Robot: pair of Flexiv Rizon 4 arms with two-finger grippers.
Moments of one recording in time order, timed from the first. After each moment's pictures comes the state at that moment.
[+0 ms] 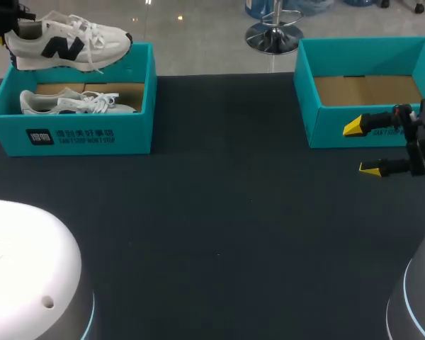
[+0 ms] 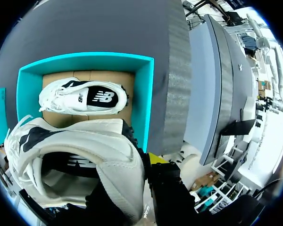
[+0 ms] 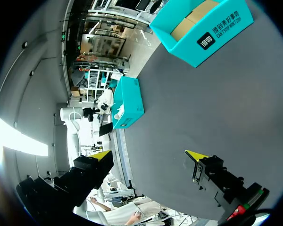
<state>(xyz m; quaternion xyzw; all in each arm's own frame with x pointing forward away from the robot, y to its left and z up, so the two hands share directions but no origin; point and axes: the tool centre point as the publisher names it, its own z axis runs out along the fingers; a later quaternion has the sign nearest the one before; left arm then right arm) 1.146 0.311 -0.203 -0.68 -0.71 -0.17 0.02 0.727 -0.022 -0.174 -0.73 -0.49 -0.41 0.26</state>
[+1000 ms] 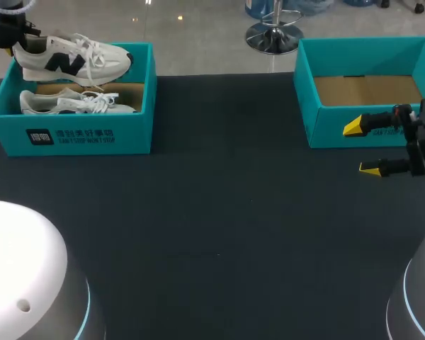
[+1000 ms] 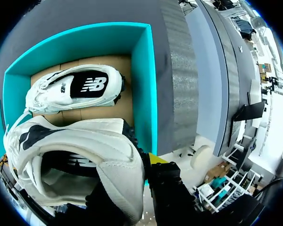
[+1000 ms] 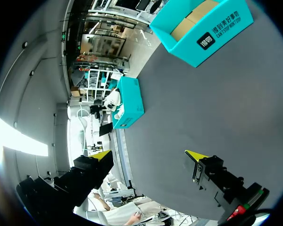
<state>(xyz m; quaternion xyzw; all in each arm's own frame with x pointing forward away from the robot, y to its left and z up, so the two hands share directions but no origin) 1.185 0.320 -0.262 -0.72 -0.67 -0.16 0.00 0.727 -0.022 -0.174 -0.73 -0.49 -0.41 0.26</state>
